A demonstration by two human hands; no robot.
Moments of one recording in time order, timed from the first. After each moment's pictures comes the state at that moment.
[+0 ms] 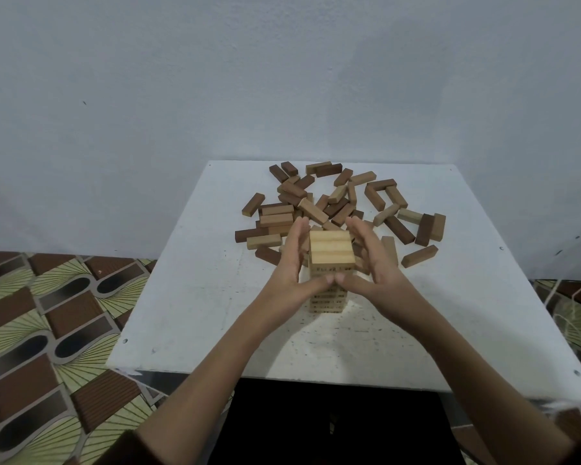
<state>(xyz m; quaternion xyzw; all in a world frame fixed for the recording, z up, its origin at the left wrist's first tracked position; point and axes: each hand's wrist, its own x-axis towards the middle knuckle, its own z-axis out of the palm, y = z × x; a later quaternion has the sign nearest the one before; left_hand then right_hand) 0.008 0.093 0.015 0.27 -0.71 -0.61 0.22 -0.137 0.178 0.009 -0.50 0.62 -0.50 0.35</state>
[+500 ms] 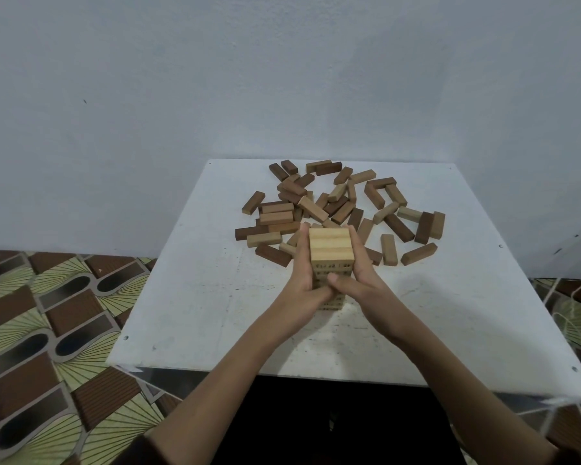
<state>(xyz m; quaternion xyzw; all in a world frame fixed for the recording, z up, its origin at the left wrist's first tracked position) -0.004 0.137 0.039 0.24 -0.72 -0.61 0.20 -0.135 0.139 -0.086 -0.44 0.60 -0.54 0.39</state>
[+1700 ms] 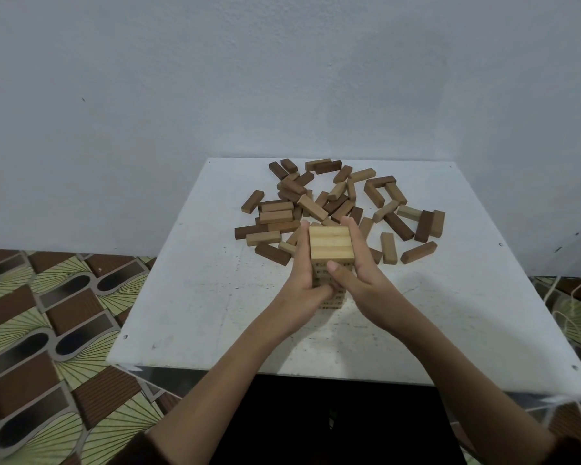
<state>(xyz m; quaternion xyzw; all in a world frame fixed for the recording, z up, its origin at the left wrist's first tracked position) -0.002 0.101 -0.006 0.25 -0.69 -0.65 0.19 -0.118 0.171 0.001 -0.48 0.62 -0.50 0.37</state>
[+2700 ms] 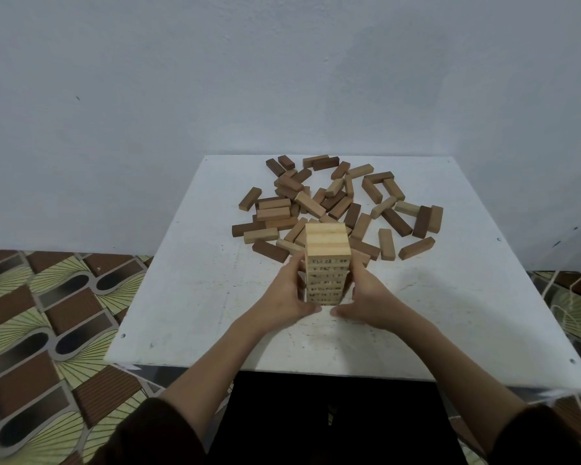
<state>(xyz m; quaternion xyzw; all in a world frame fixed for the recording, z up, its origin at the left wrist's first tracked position) -0.001 0.074 -0.051 0.29 -0.78 -0.52 0.16 -0.145 0.165 -0.040 -0.51 0.74 -0.29 0.33</state>
